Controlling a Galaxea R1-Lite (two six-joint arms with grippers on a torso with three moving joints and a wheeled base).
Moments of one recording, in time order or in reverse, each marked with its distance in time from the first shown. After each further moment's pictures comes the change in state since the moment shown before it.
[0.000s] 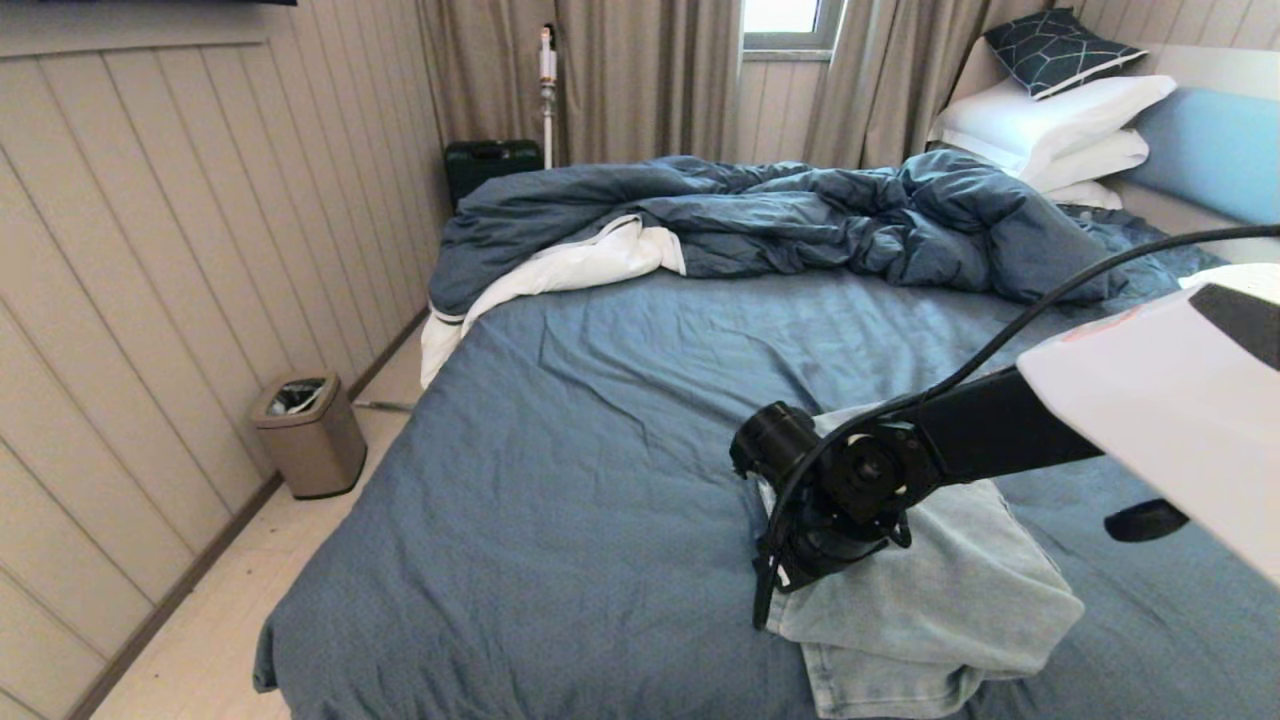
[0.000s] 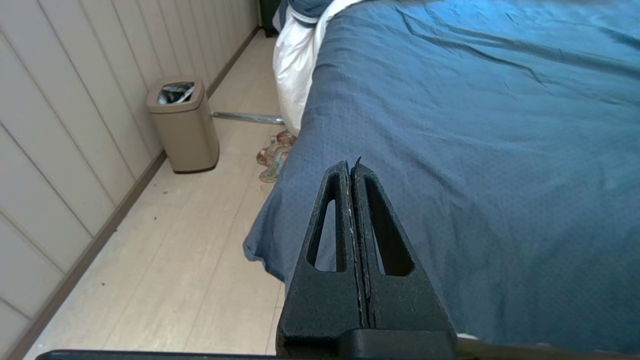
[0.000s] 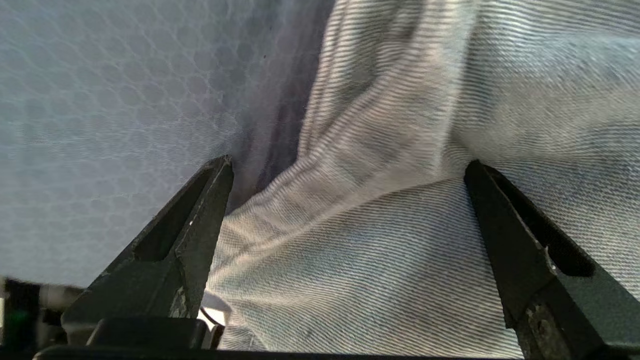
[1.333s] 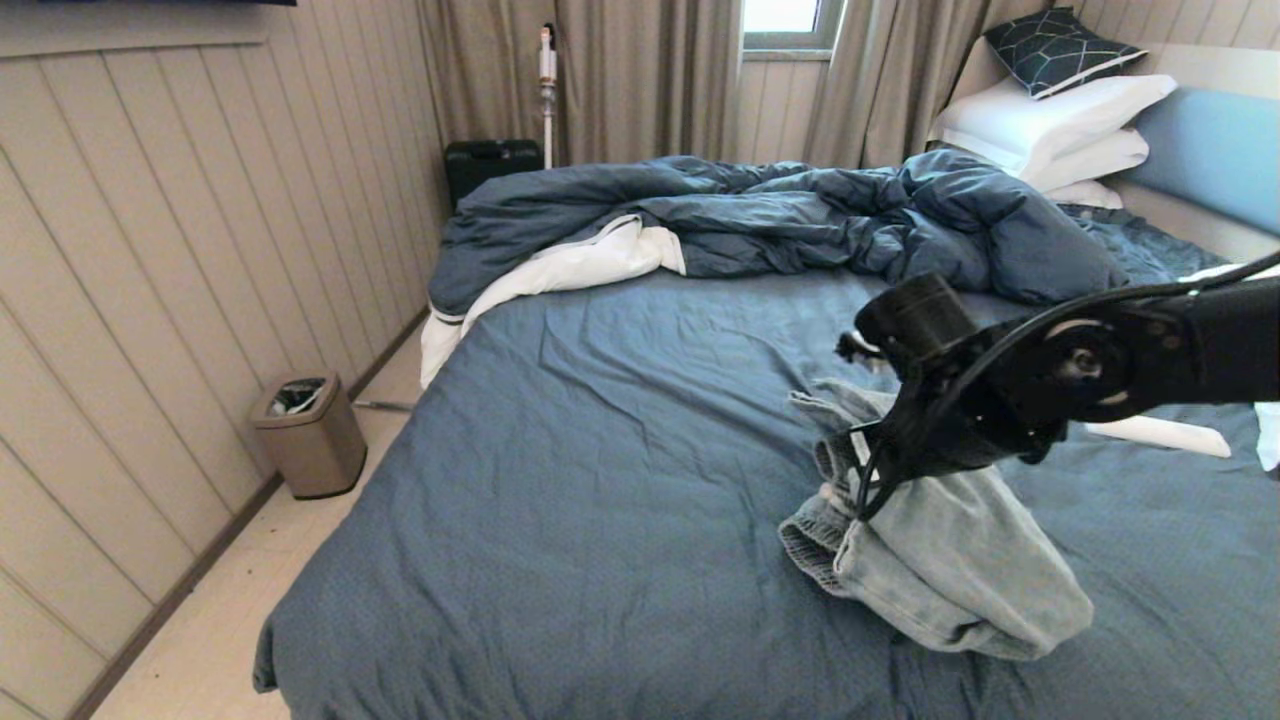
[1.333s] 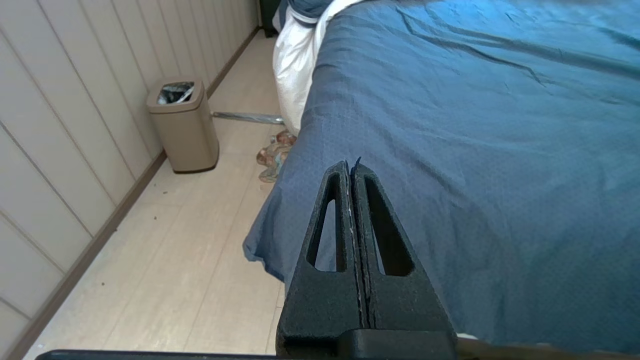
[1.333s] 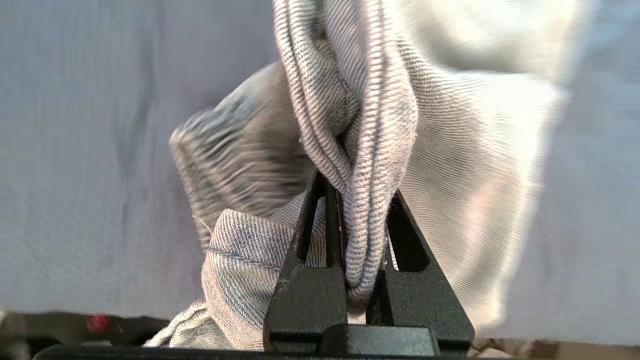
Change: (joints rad) left arm 0.000 0.000 0.000 0.000 0.000 0.000; right arm -0.147 -0.299 -0.023 0.003 -0.063 -0.034
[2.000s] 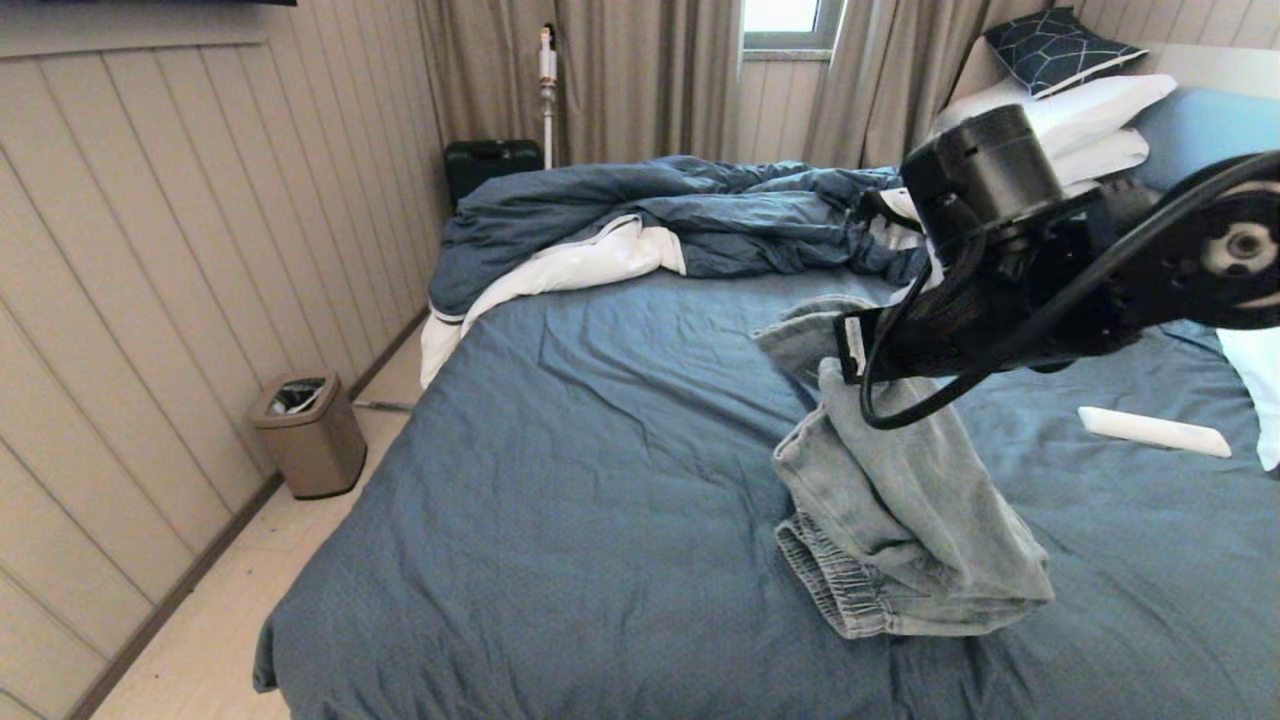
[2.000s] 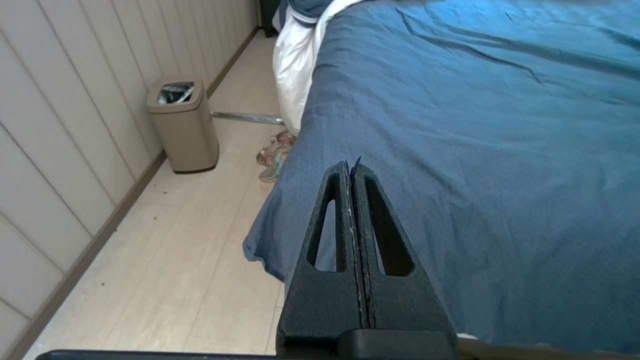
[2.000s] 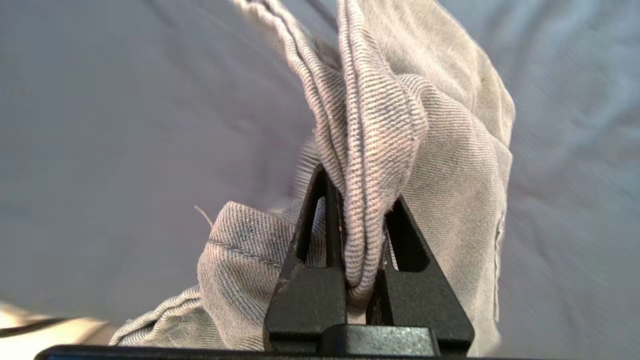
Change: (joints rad) left arm 0.000 0.000 0.000 0.000 0.000 0.000; right arm 0.122 -0.091 -0.242 0.046 0.005 0.064
